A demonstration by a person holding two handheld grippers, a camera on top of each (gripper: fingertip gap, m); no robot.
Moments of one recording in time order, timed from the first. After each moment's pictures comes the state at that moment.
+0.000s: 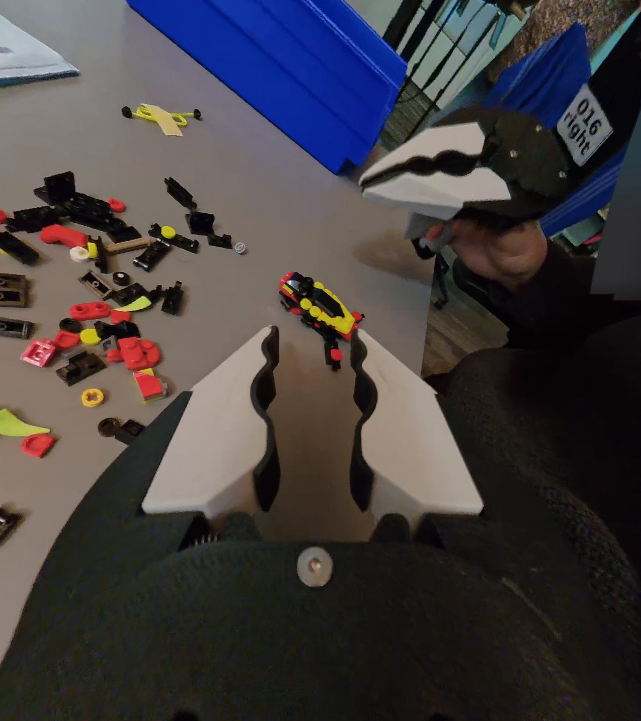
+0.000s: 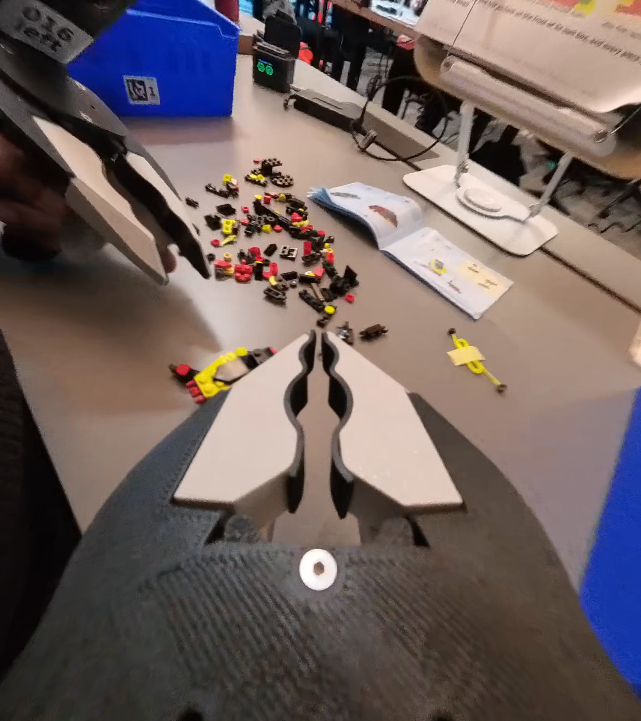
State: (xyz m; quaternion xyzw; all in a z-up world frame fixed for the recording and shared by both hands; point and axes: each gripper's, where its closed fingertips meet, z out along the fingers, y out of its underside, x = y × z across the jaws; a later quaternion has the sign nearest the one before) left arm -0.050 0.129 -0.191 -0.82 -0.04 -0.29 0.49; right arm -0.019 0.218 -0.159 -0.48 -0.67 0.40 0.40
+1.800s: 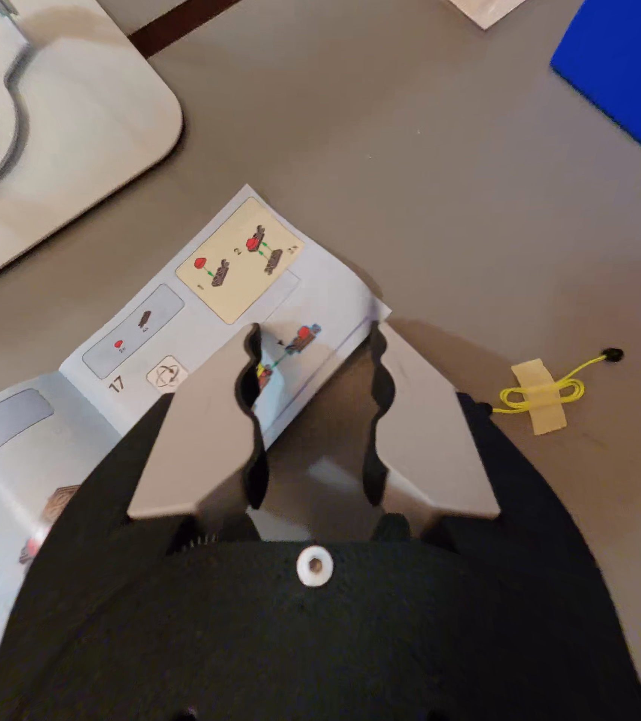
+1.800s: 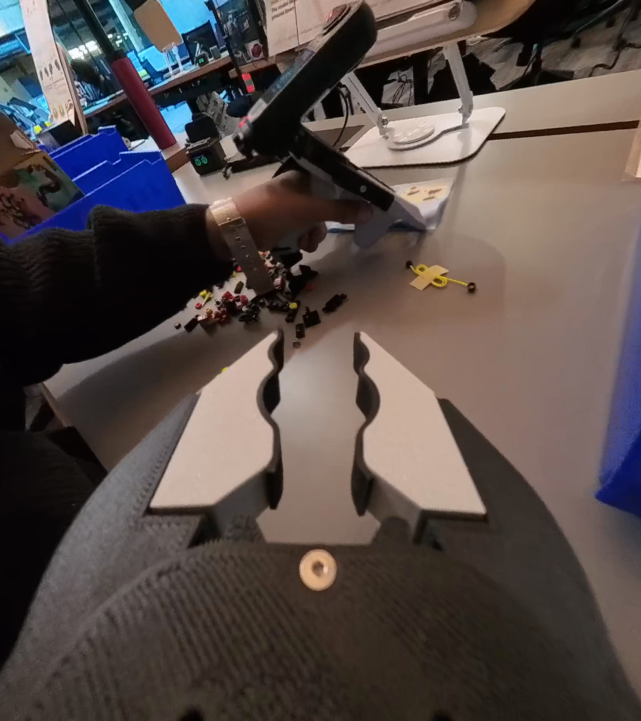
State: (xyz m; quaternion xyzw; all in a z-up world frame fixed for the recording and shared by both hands) left arm -0.224 0.359 -0.246 -0.93 -0.13 0.06 0.35; right arm 0.011 0.278 -0.153 -0.63 -0.51 0.50 0.33
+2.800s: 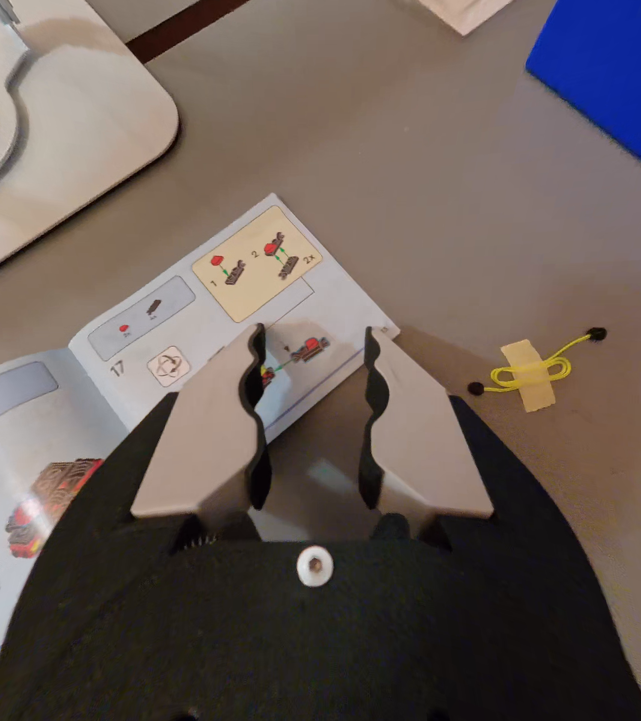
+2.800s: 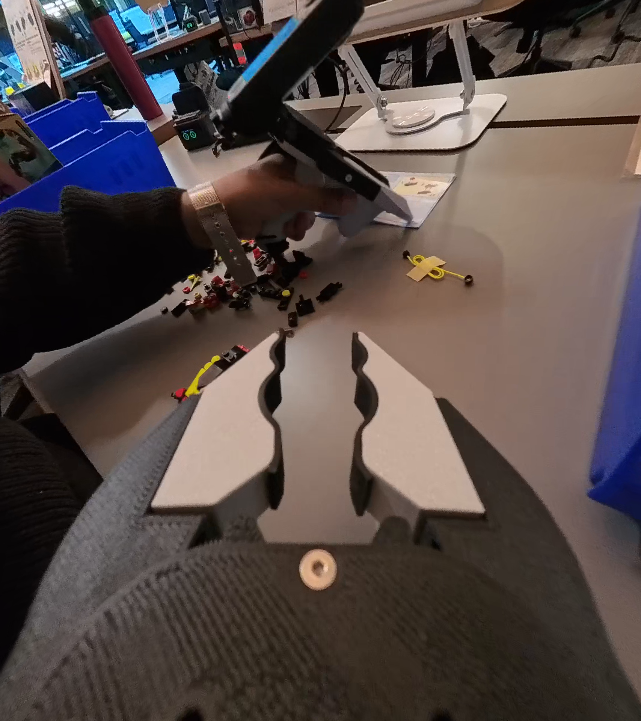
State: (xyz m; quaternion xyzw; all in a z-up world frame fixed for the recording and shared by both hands) left arm -0.219 0.353 -0.243 -0.92 -0.12 0.05 0.37; right arm 0.010 0.277 -0.160 -0.63 -0.52 0.47 0.33
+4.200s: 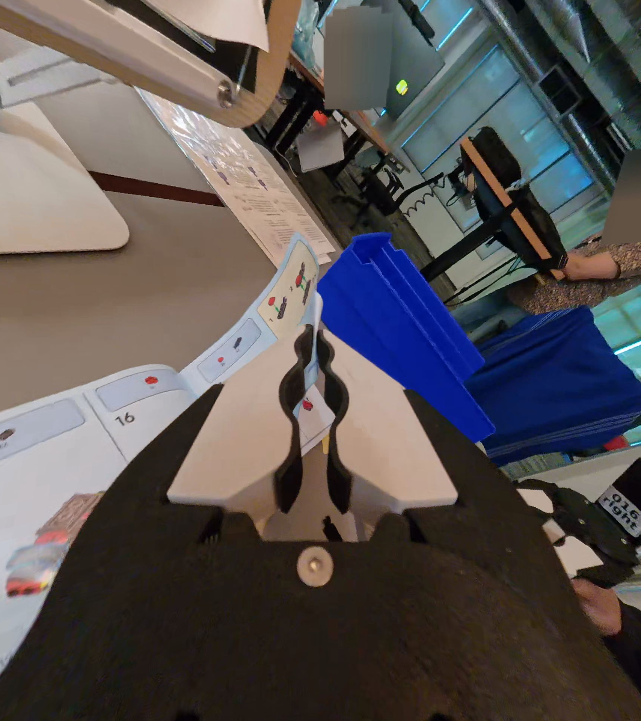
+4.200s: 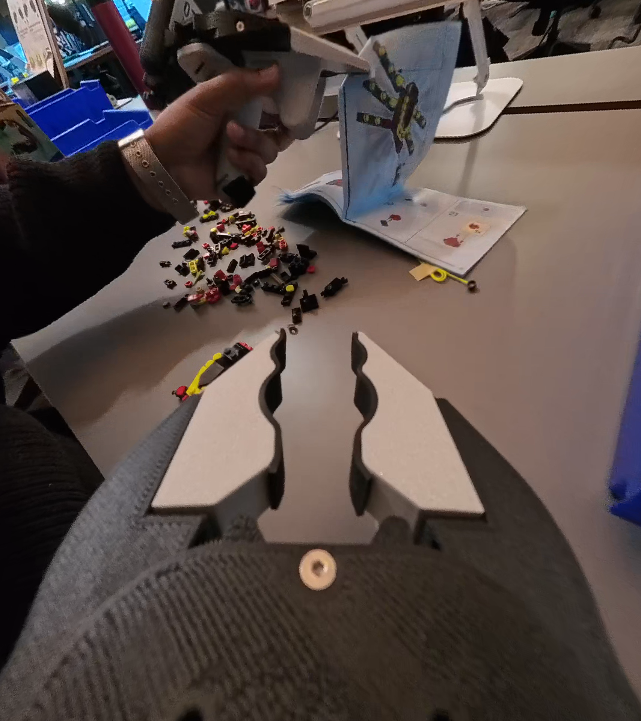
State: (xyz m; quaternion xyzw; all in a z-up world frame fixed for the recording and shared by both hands) left arm -0.224 0.325 -0.124 -0.74 -0.22 -0.29 0.57; right arm 0.005 0.272 -0.166 -0.63 -0.53 0.47 0.31
